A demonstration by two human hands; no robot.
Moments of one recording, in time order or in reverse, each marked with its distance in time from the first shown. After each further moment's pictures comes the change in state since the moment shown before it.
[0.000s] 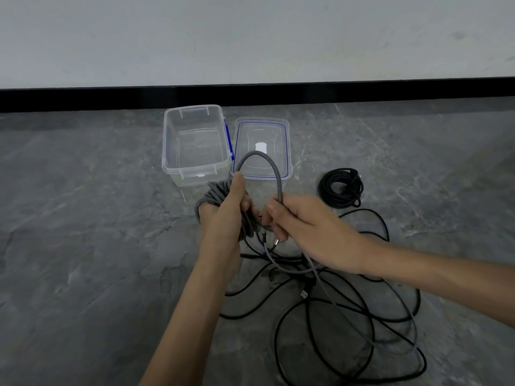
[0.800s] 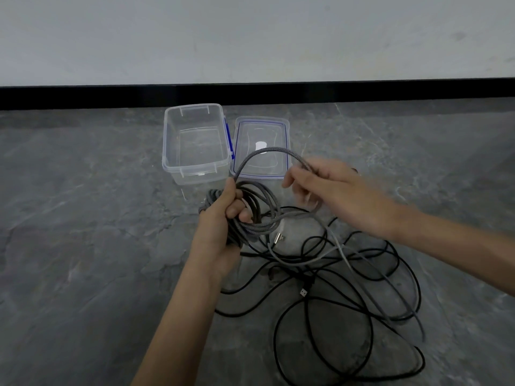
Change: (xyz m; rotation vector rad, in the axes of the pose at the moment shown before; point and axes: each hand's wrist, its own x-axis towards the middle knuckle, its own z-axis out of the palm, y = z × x) left_hand -0.001 0.000 -0.013 -0.346 -0.129 -0.255; right_hand 0.009 -0.002 -0.049 0.078 0.026 0.104
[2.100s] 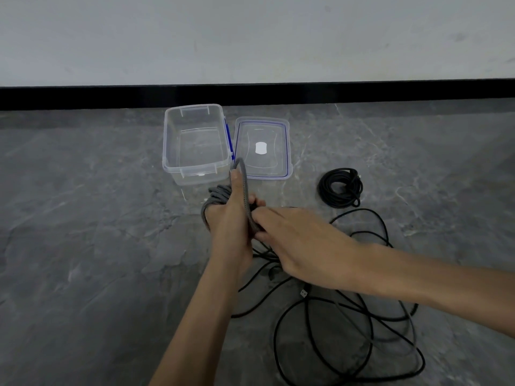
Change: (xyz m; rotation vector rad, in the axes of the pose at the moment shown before) left_hand 0.001 -0.012 0.021 0.248 0.200 0.131; right_hand -0.017 -0.004 0.056 -0.692 -0.171 -0.408
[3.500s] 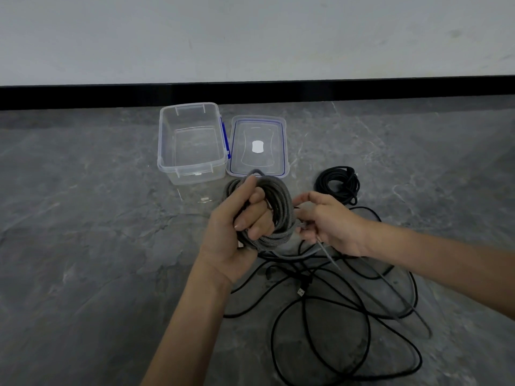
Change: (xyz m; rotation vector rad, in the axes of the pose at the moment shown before) left_hand -0.007 0.005 -0.012 -0.361 -0.596 -0.203; right_hand -0.006 0.072 0.015 1.181 0.171 0.946
